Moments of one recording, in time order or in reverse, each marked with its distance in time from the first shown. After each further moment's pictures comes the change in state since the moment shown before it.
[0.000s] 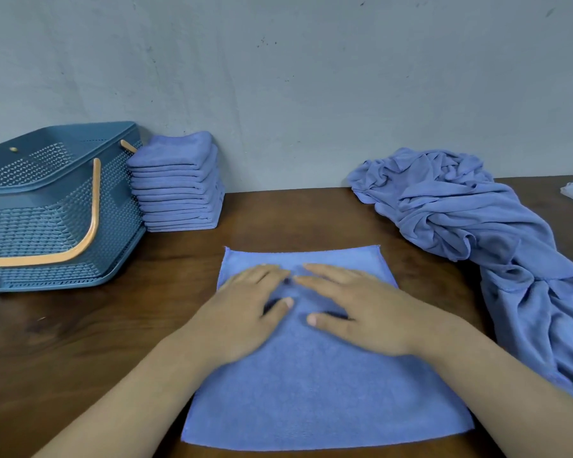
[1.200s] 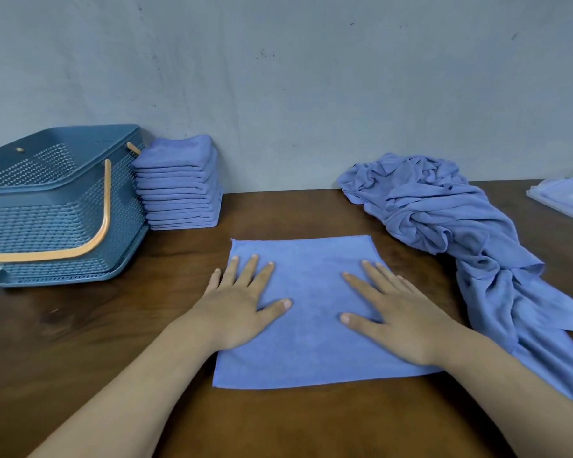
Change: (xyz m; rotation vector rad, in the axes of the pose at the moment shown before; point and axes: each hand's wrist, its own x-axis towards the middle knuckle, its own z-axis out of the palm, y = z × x) left_hand -0.009 -0.010 -0.003 0.186 -0.277 -0.187; right_hand -0.064 0.005 0.006 -0.026 -0.049 0.394
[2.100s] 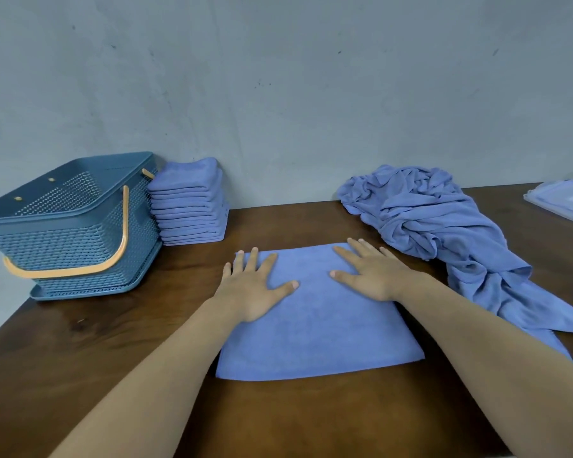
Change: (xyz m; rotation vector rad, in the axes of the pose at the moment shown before) left_hand 0.046 0.015 -0.016 -0.027 0.059 -0.158; right_hand 0.100 0.032 -0.025 -0.007 -0.054 0.047
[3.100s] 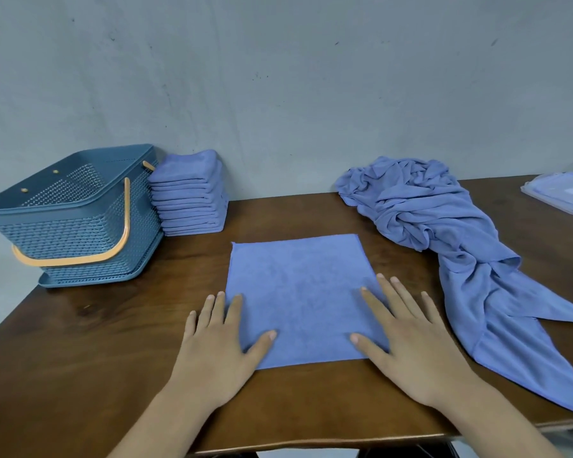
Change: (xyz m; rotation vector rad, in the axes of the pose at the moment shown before) left_hand -0.143 -0.009 0.039 0.020 0.221 -0.079; right_hand -0.167 -0.021 0.061 -0.044 0.347 -0.020
